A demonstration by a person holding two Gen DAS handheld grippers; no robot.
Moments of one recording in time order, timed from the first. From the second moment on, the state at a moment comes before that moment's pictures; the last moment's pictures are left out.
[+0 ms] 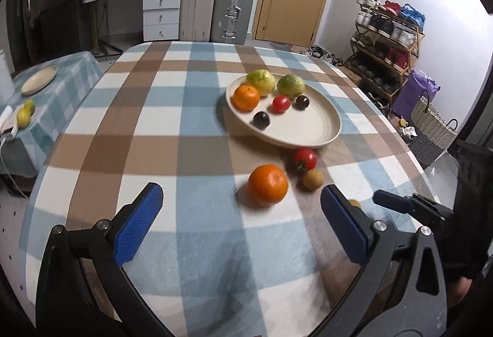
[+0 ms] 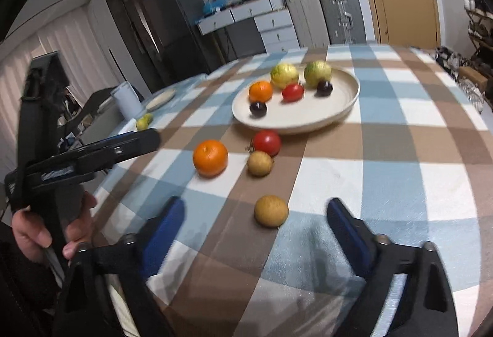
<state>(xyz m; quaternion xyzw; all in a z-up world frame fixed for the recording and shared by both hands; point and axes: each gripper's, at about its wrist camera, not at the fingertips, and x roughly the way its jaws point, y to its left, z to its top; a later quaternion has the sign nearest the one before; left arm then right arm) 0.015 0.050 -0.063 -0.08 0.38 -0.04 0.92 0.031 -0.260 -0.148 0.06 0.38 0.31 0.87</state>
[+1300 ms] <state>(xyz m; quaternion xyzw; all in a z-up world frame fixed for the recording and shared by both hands) 0.083 0.043 -0.107 -0.11 0.43 -0.08 0.89 0.055 -0.254 -0.163 0.07 0.43 0.29 0.85</state>
